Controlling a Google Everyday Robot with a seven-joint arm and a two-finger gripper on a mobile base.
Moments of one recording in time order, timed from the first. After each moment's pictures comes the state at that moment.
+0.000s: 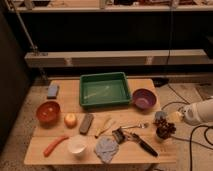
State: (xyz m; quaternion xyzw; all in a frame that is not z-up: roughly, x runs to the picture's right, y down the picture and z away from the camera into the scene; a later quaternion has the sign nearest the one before) arm 0.311 0.141 0.663 0.06 -0.30 -0.67 0.68
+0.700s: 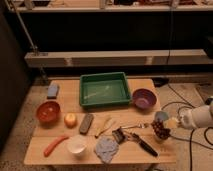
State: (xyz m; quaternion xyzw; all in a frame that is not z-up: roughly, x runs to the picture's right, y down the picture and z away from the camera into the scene) arm 0.308 0.181 0.698 0.06 -0.32 -0.67 0.66
